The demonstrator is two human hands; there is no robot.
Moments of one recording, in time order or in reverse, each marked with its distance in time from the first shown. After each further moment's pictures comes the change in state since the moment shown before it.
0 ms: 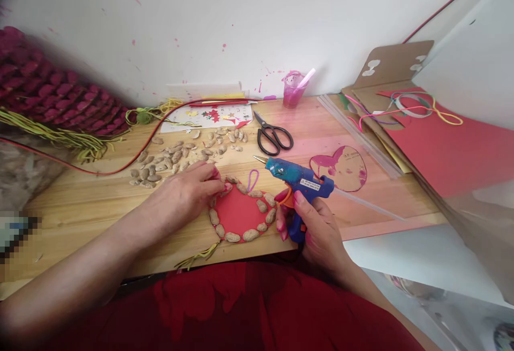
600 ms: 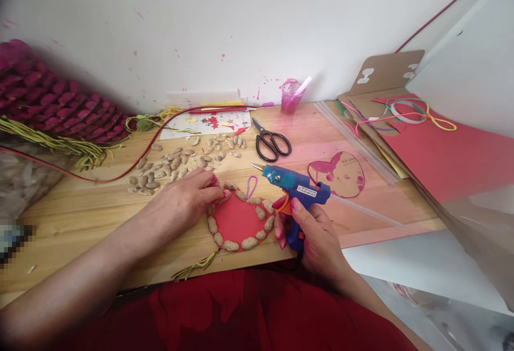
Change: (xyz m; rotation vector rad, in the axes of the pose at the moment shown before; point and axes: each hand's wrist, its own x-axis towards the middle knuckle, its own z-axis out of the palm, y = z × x) left_hand 0.001 0.001 -0.003 -0.030 -0.036 -0.011; right_hand -0.001 0.000 0.004 0.028 0.033 0.014
